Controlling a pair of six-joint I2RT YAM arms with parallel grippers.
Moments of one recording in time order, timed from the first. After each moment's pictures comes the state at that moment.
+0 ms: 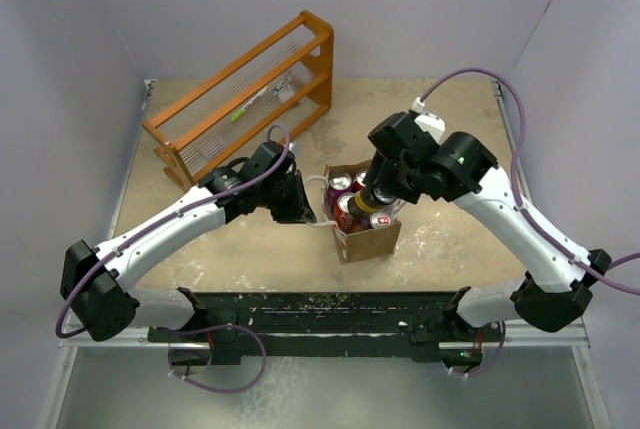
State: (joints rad) left arm -0.76 1.31 1.14 -0.71 0.17 -0.88; right arm 0.84 1.37 1.71 -1.37 0.43 1.08
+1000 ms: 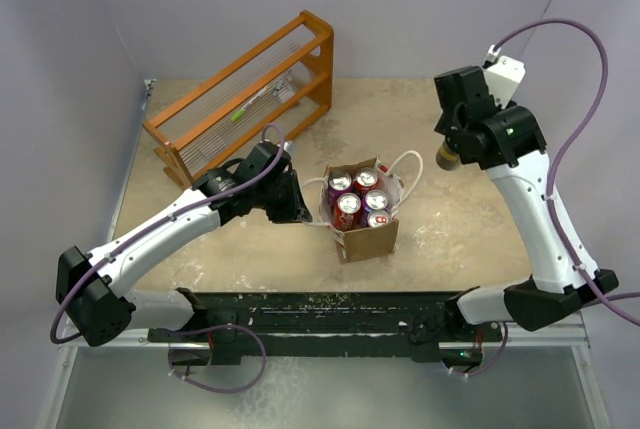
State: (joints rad) left arm -0.75 1.28 1.14 -0.73 0.14 -0.87; right arm 0.47 1.37 1.84 -1.30 0.81 0.70
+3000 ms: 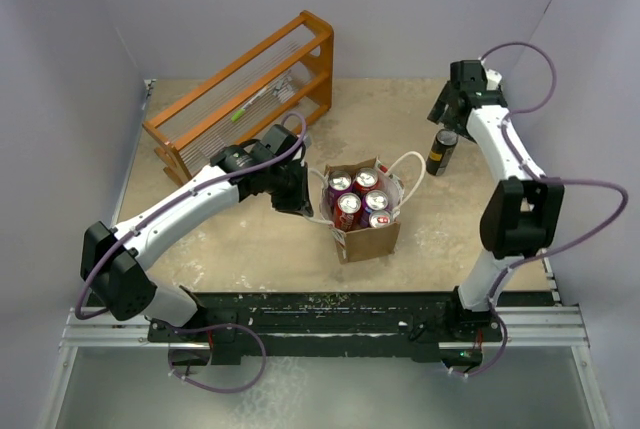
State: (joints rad) left arm -0.72 1.46 1.32 -0.87 0.18 -0.69; right arm 0.04 1.85 1.65 -0.76 0.41 0.50
